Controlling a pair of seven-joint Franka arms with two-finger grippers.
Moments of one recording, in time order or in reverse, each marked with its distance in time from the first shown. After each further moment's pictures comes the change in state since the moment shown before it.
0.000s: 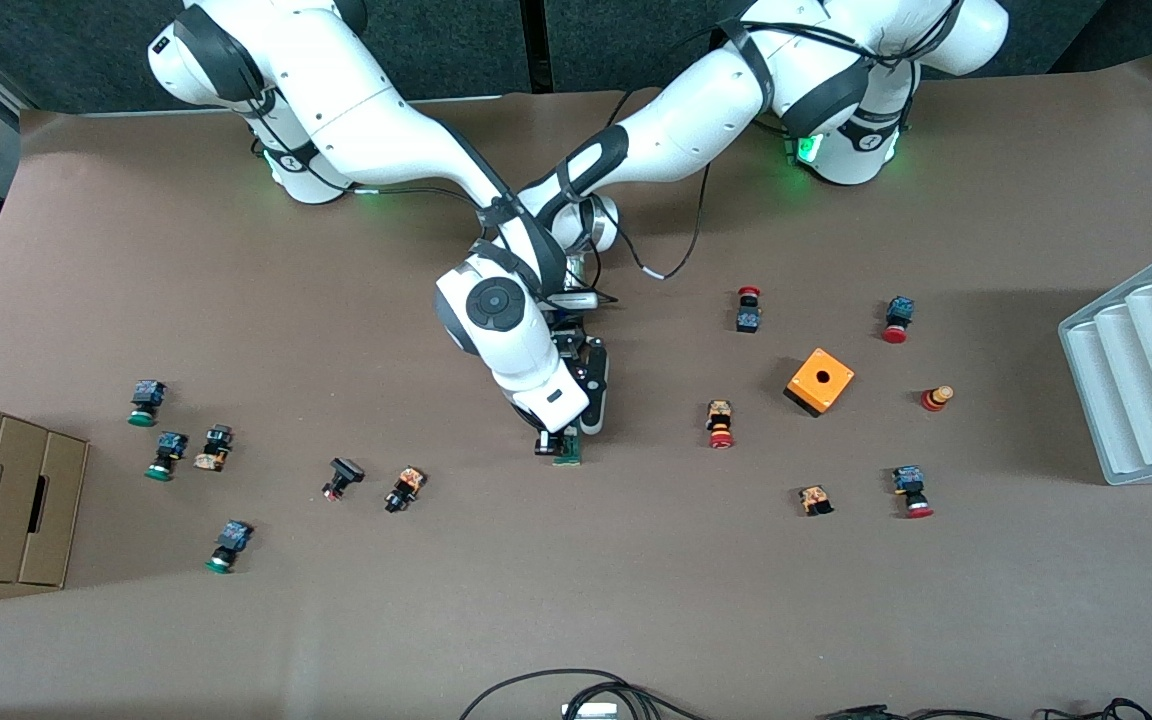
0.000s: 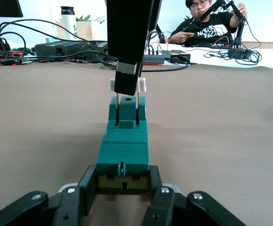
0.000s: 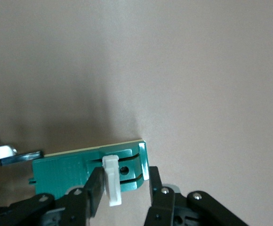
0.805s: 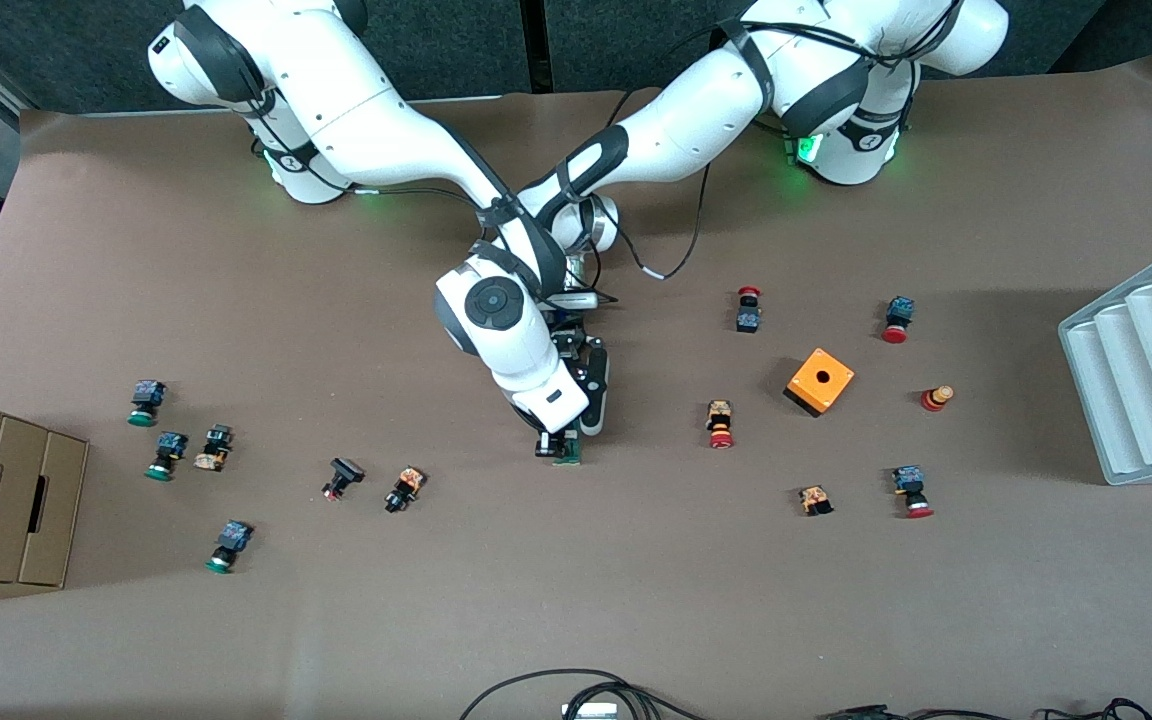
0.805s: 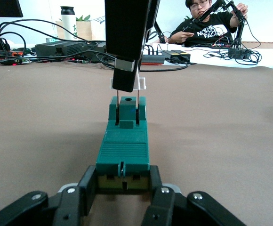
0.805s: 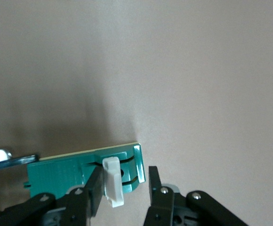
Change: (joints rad) left arm 0.000 0.000 0.000 0.000 0.000 0.000 0.000; right arm -0.001 0.002 -0.001 0.001 0.000 0.021 0.003
